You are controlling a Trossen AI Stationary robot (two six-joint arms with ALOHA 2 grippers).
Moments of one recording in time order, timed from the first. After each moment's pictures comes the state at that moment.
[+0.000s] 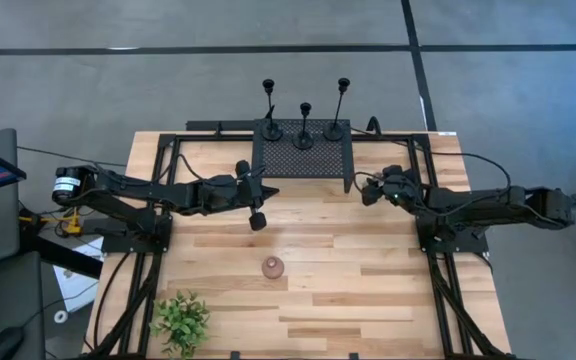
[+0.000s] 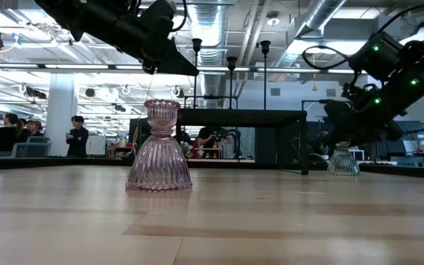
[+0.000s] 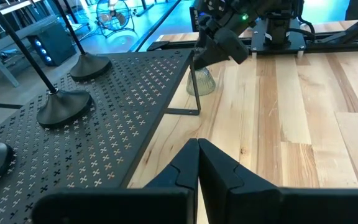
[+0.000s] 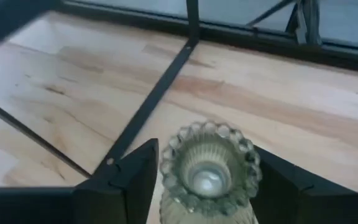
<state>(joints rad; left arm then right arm) 0.02 1.14 0.67 0.32 -0.31 0.14 -0.32 0.94 0.18 0.06 0.60 0.57</state>
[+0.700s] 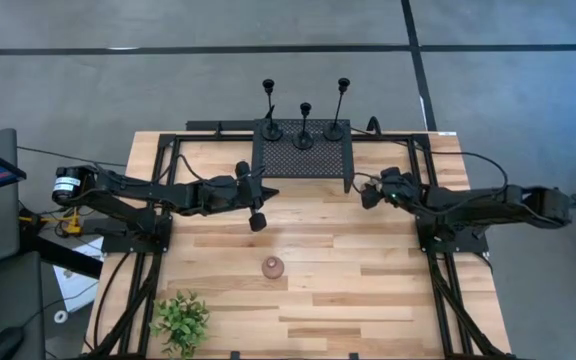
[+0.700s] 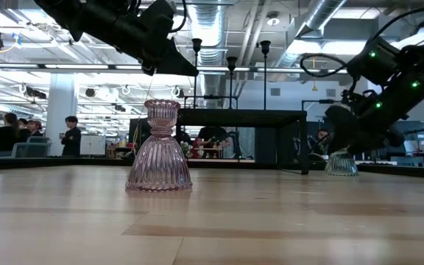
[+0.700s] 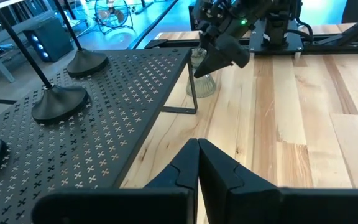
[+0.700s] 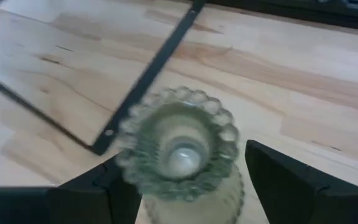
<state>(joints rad) 0.02 1.14 0.67 0.32 -0.31 0.11 -0.35 0.98 0.18 0.02 0.50 0.60</state>
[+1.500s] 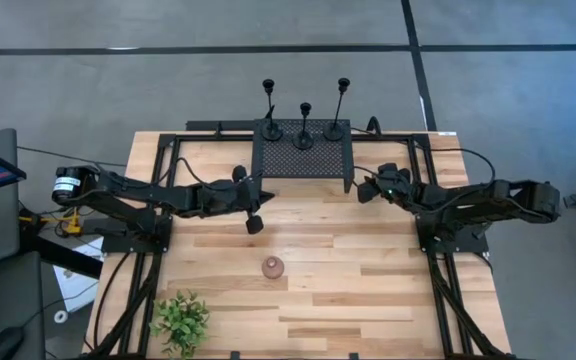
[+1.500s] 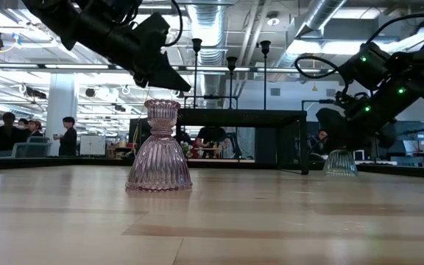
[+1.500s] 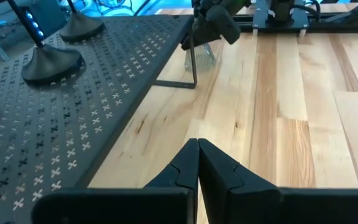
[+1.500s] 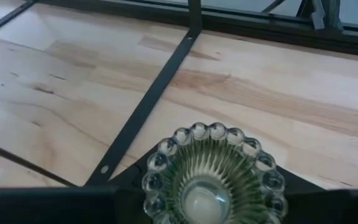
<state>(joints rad) 0.02 1.14 0.60 0.32 -0.31 0.06 -0.40 1.12 0.18 0.23 0.52 0.56</state>
